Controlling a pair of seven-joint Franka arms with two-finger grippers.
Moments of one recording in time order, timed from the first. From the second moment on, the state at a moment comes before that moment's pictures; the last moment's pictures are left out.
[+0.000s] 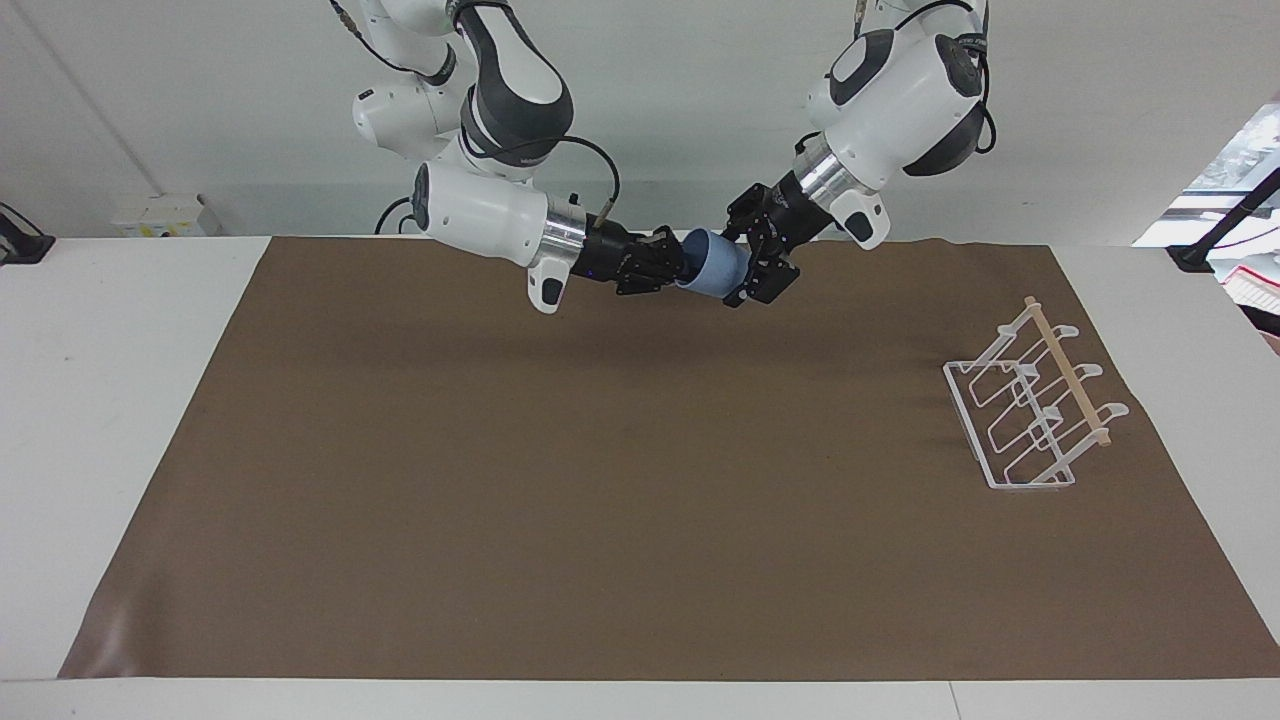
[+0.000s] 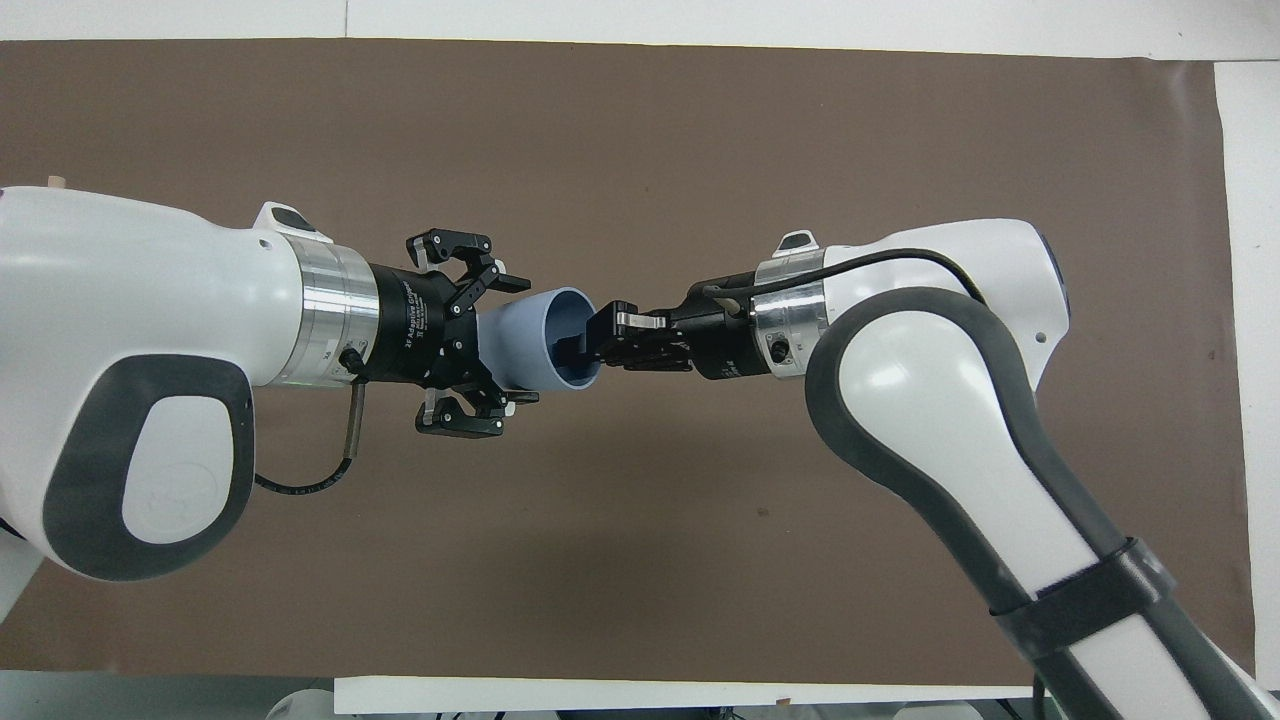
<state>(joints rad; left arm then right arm) -0.51 -0.10 -0.04 -1.94 -0.60 2.06 -1.88 0.49 0.05 -0.04 -1.97 1.24 2.09 -0.10</state>
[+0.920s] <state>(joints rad) -0.54 -0.09 -0.04 -1.94 -0.60 2.08 -1.77 0.49 0.05 -0.04 -1.98 1.25 2.10 -0.07</state>
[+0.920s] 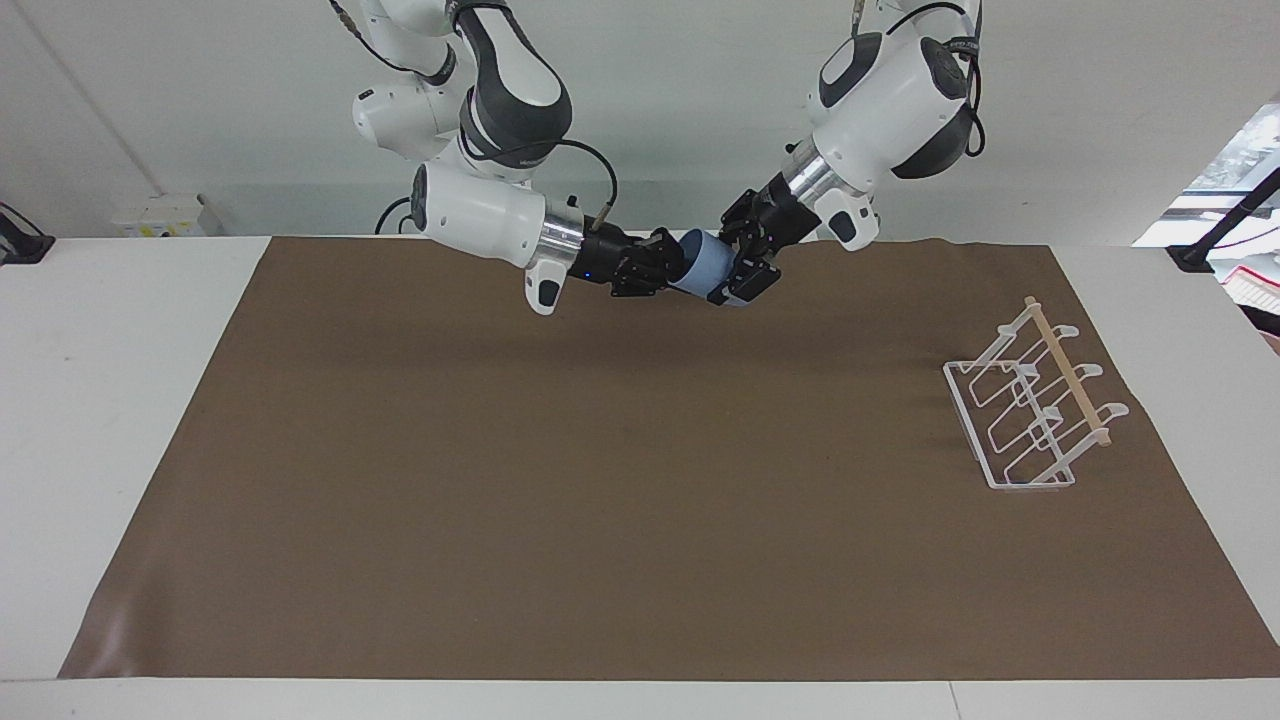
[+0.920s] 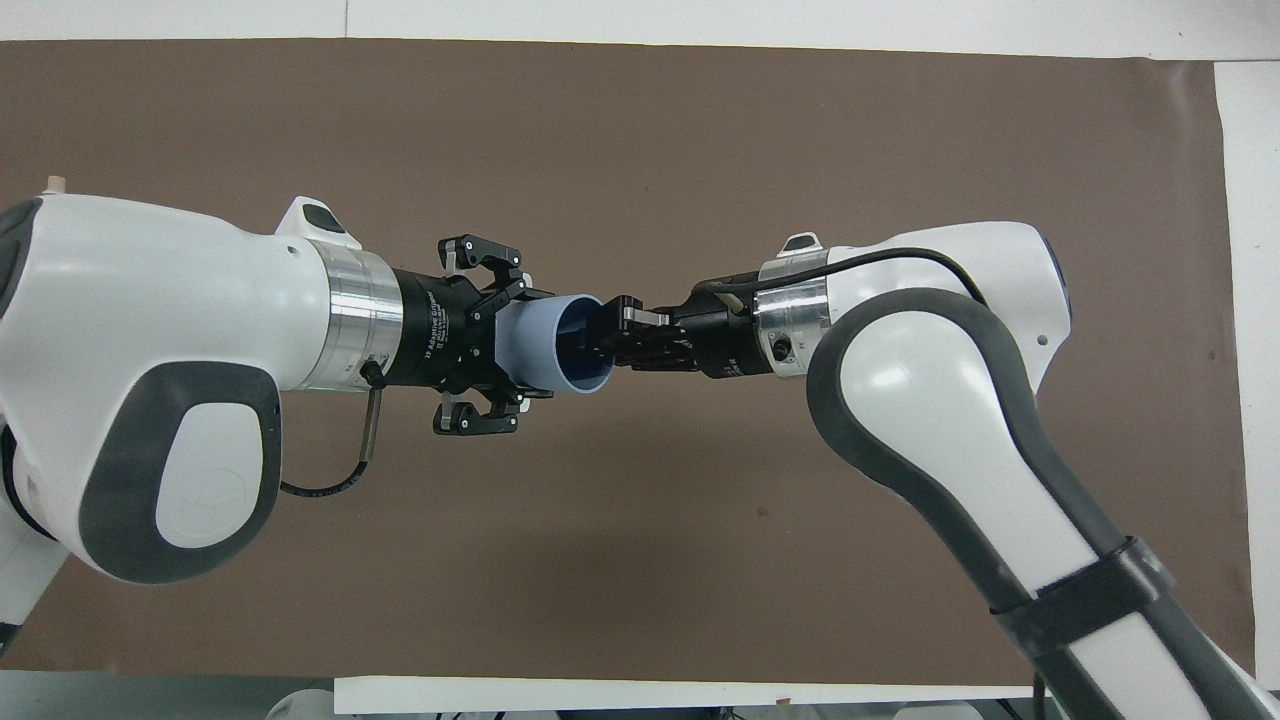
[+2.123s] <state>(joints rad) -0.39 -0.07 -0.01 -1.87 -0.08 1.85 -1.47 0.09 -0.08 -0.06 -1.97 0.43 1.93 -0.07</state>
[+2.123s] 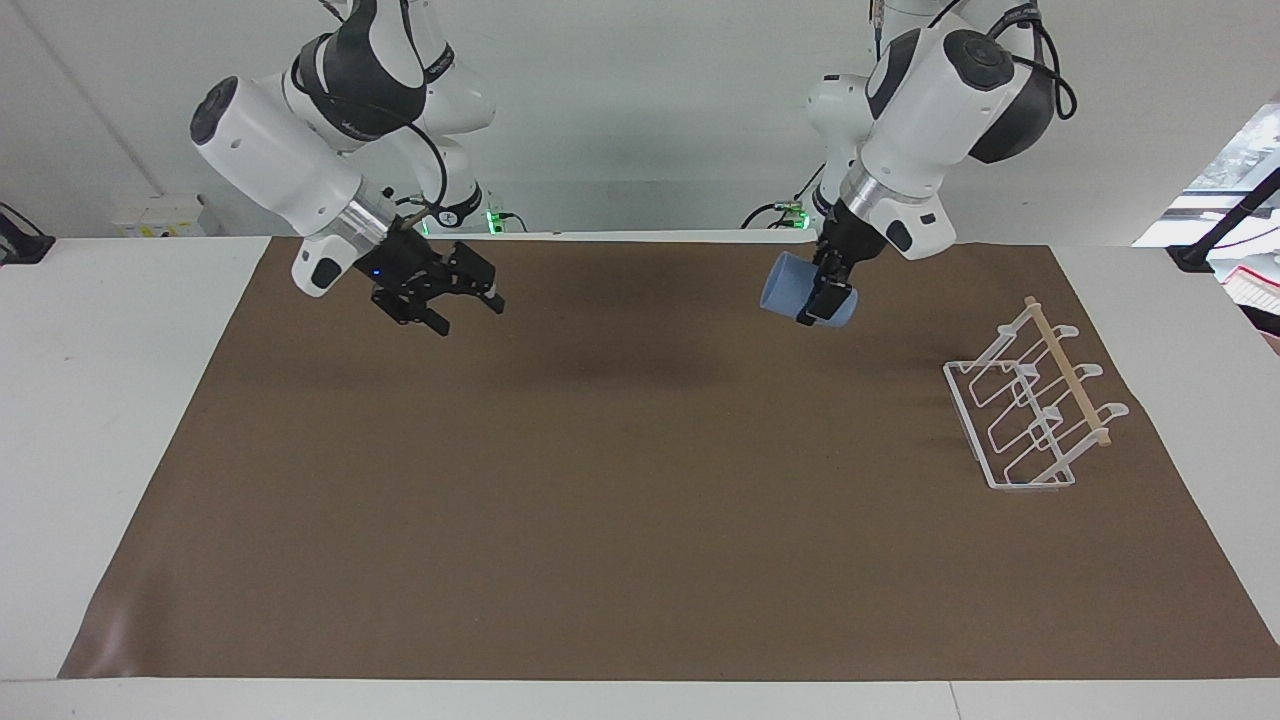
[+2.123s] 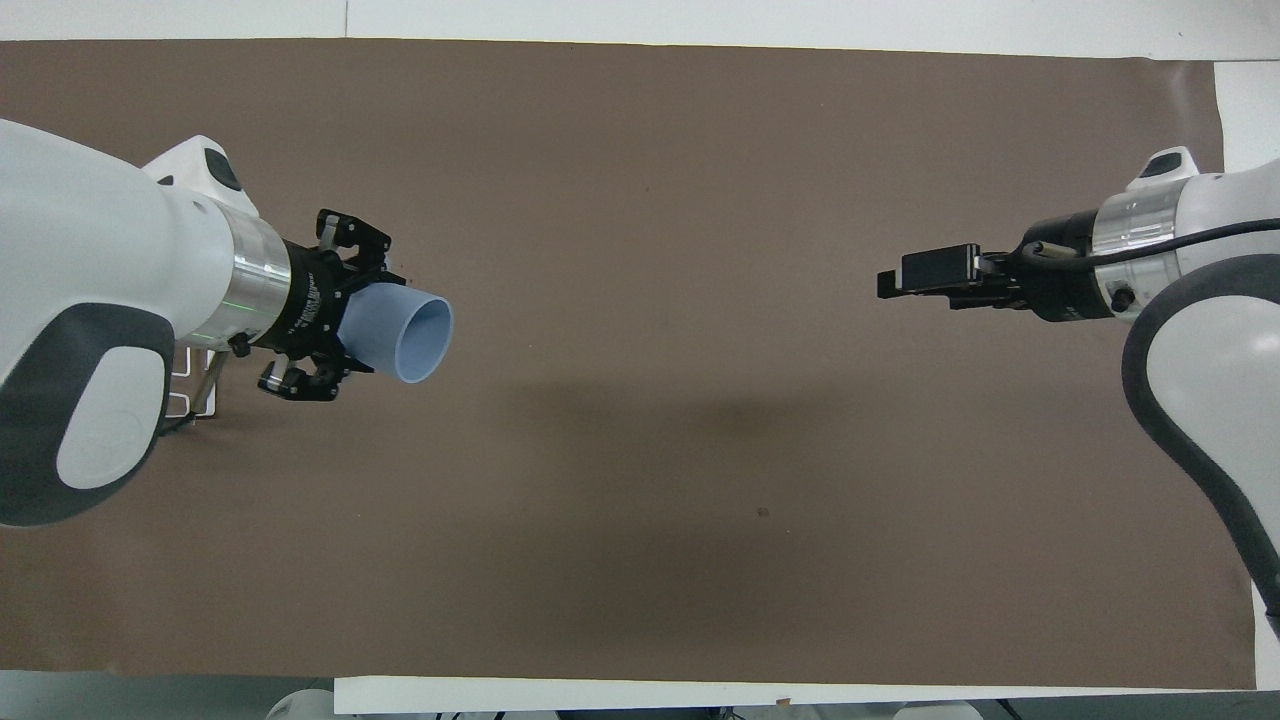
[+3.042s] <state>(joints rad) -0.43 0.30 -0.02 -1.84 1.16 1.54 -2.11 -0.01 -0.08 -0.06 -1.64 -0.11 1.51 -0.07</state>
